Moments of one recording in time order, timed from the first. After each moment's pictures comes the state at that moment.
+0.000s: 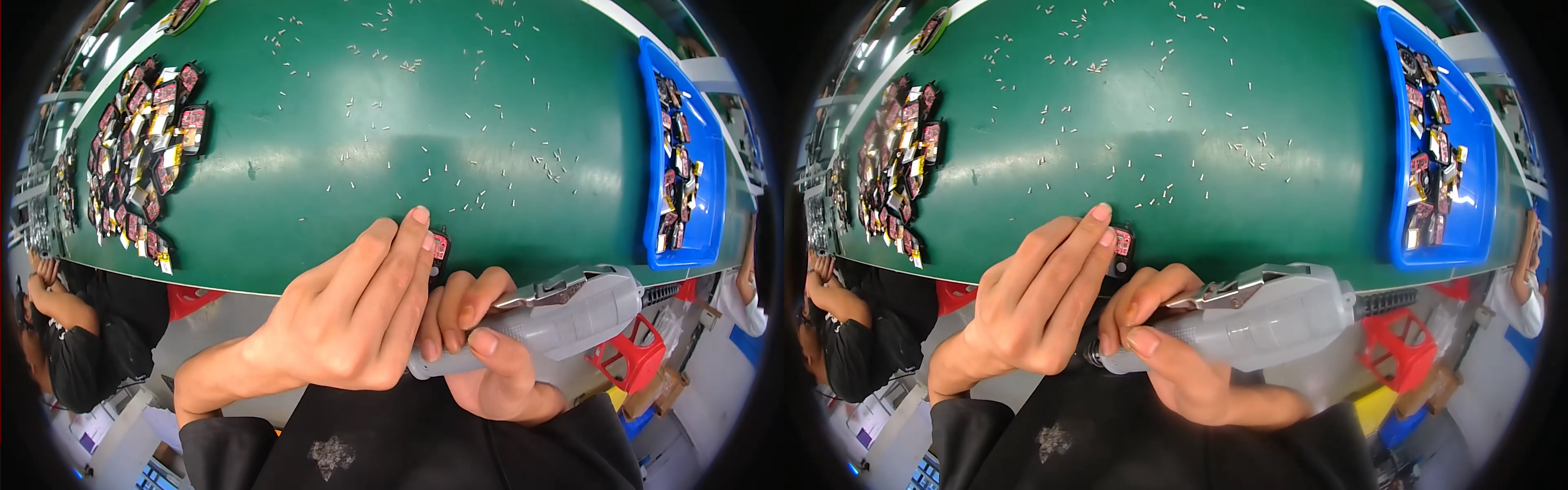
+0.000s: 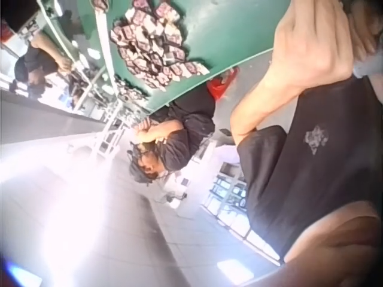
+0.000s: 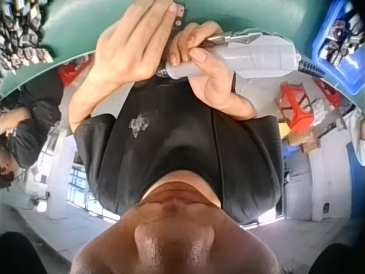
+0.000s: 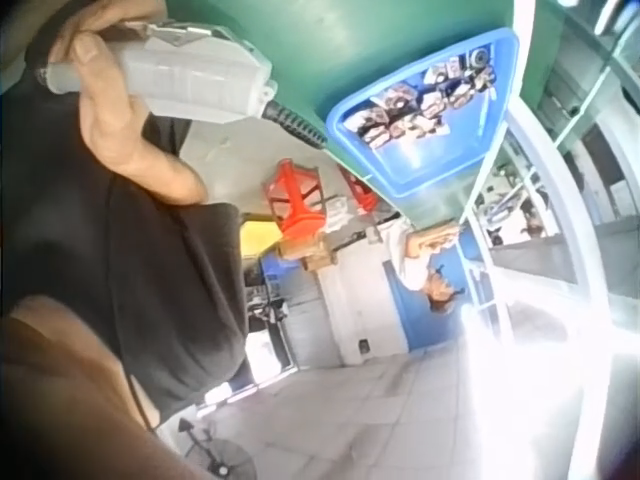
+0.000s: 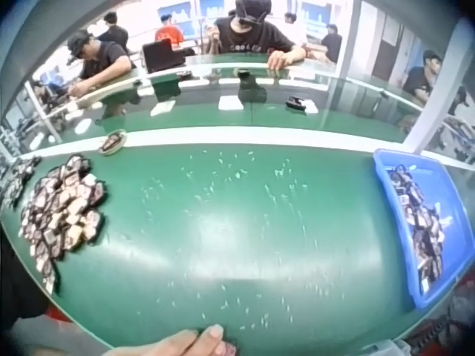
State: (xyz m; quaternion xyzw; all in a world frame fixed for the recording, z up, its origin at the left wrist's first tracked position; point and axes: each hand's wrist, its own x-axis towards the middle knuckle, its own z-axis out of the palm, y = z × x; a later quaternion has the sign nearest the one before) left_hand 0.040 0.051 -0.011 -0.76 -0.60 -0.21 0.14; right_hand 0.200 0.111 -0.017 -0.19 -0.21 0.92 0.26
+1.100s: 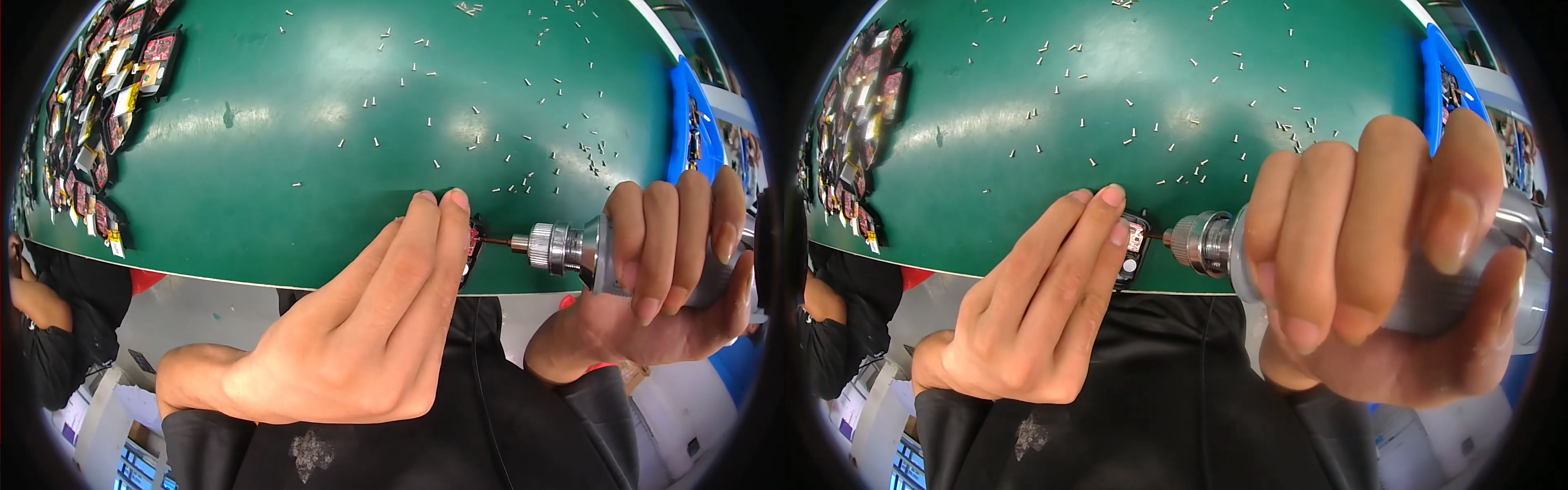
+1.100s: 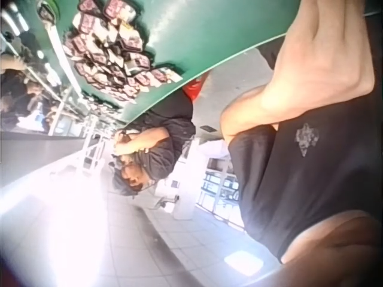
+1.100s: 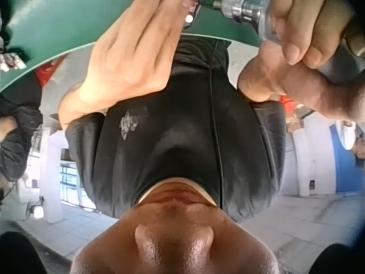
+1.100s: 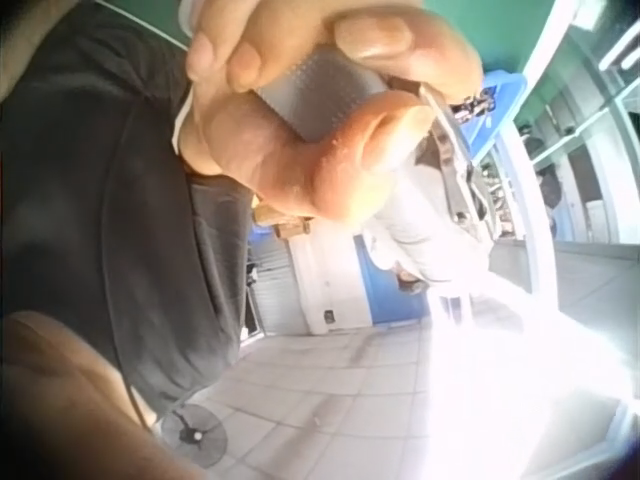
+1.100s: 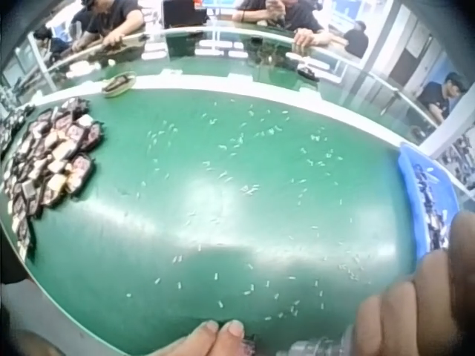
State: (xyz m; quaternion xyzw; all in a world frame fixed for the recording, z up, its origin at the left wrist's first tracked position) left_hand 0.050 0.037 -0.020 -0.72 -0.66 -0.19 0.11; right_hand 0.157 0.199 0.017 -0.09 -0.39 0.85 0.33
